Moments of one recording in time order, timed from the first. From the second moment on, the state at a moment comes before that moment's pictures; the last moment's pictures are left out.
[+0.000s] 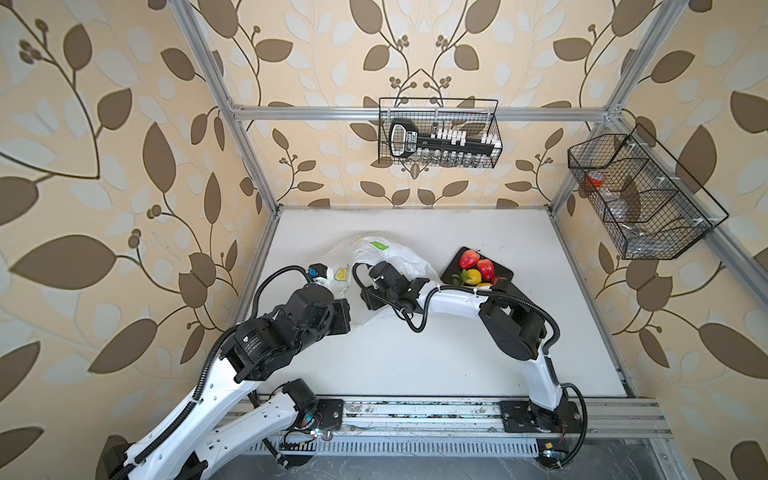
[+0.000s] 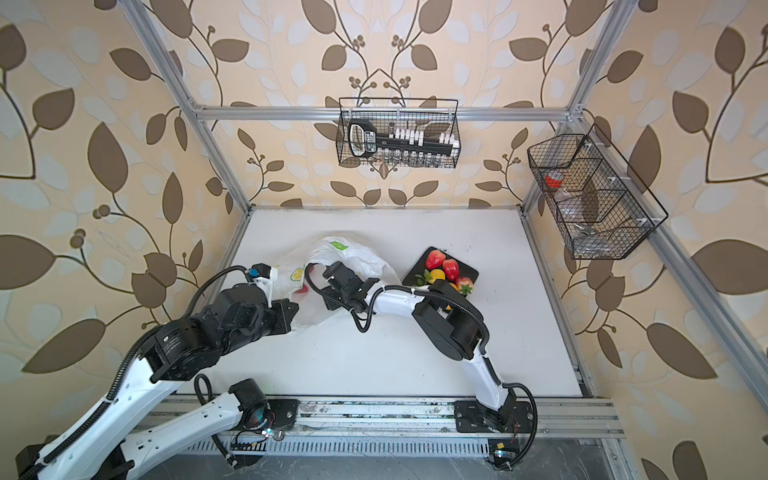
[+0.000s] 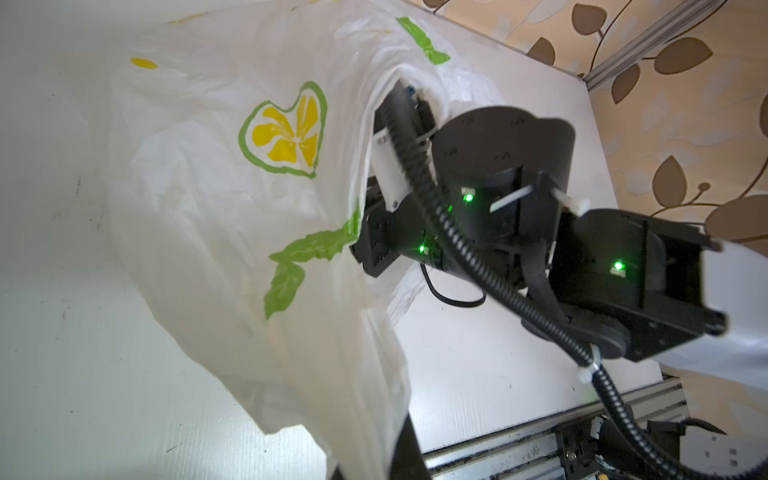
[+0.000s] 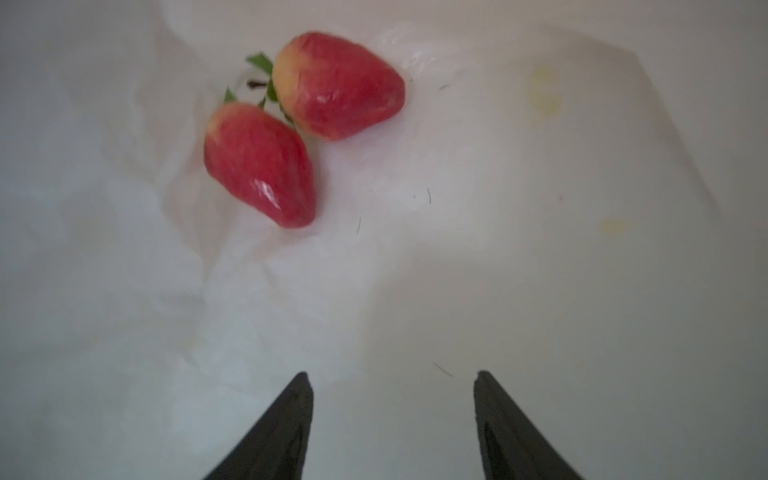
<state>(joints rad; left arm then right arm) -0.72 0.73 1.02 -1.04 -0.16 -0.76 0.91 2.14 1.48 -0.10 0.07 0.46</state>
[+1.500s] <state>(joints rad) 0.18 1.57 1.12 -0.62 0.17 -1.05 0.82 2.25 1.58 0.08 -0.14 0.95</state>
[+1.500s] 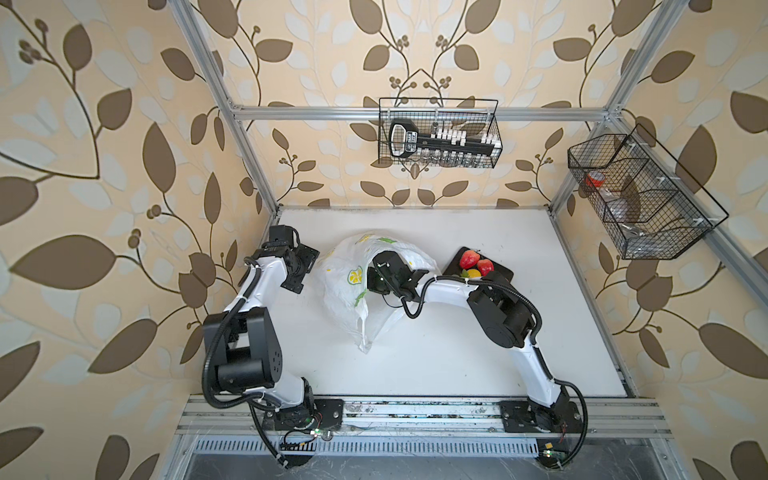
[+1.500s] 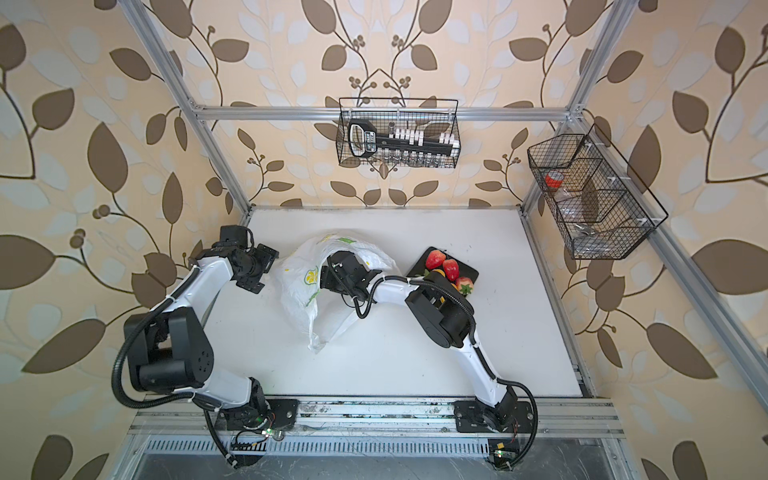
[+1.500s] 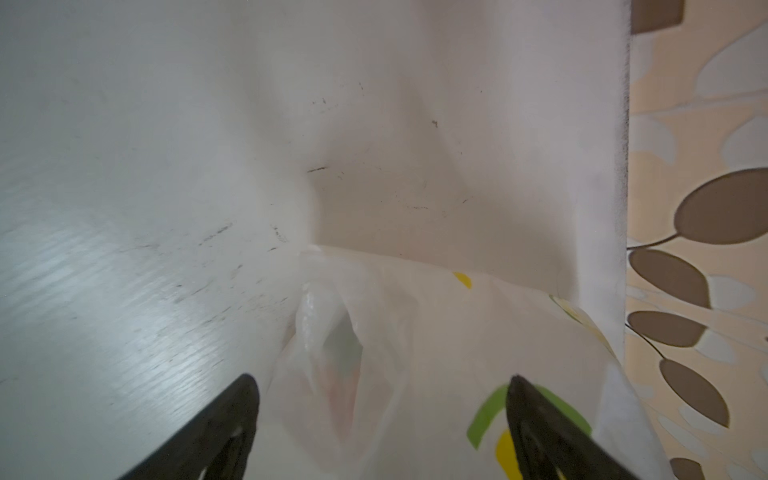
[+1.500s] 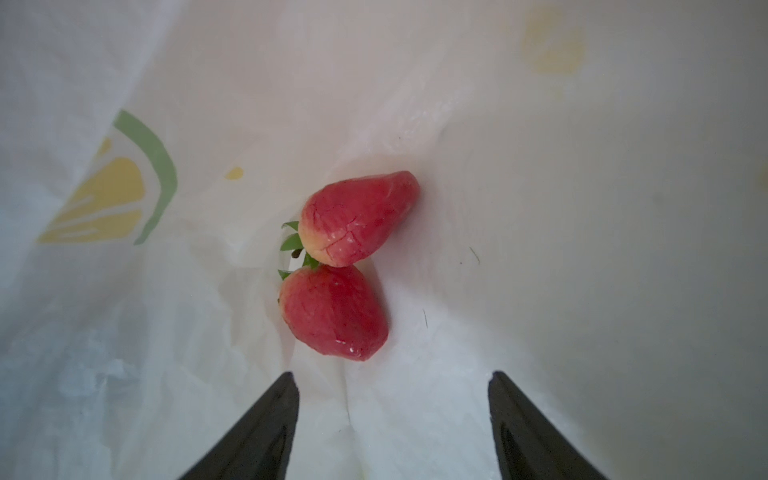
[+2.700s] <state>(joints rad) 0.06 1.43 1.04 -0.56 0.28 -0.82 0.75 2.10 1.38 0.00 -0.07 0.83</state>
